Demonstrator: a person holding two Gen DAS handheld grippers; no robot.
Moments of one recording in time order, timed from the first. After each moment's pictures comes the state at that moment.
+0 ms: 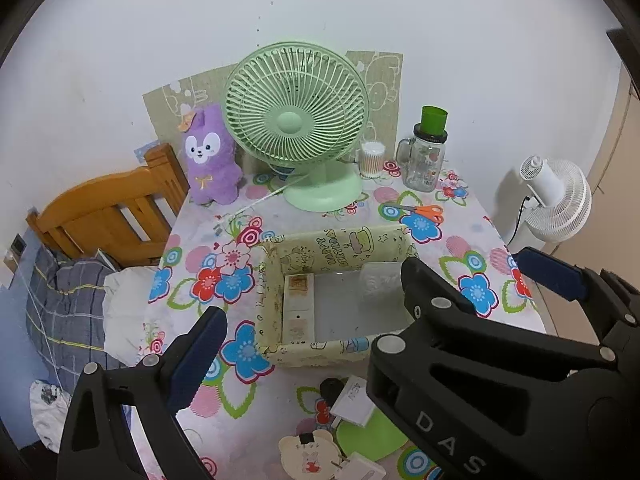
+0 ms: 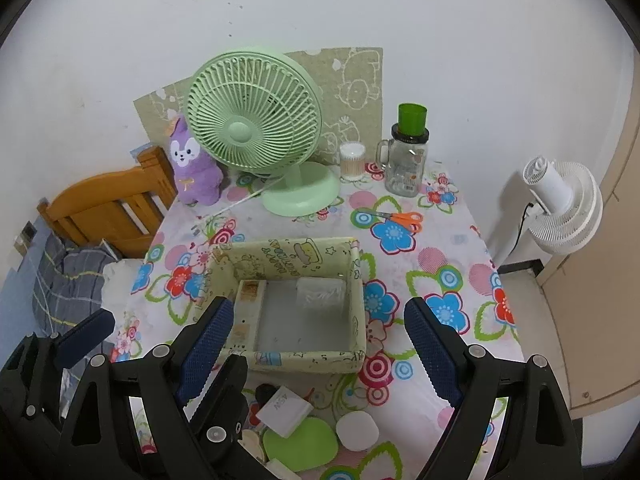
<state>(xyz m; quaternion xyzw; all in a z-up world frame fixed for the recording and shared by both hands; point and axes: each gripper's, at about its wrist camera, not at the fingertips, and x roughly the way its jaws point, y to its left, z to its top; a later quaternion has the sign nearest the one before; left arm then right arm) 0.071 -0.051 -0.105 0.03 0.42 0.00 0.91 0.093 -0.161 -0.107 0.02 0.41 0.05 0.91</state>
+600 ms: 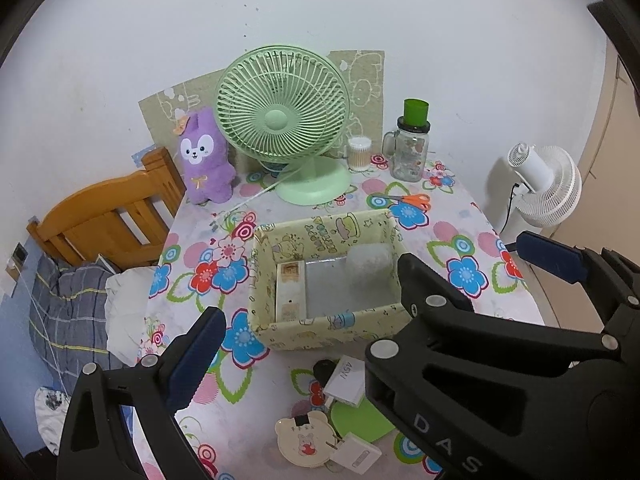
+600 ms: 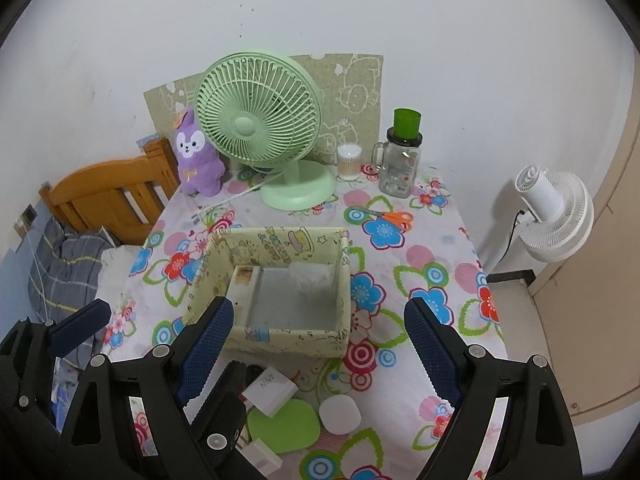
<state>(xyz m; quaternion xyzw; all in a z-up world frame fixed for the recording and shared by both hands) 0.044 -0.068 -0.107 0.05 0.42 -0.01 0.91 0.068 -0.172 -0.109 -0.01 0.41 0.06 0.91</state>
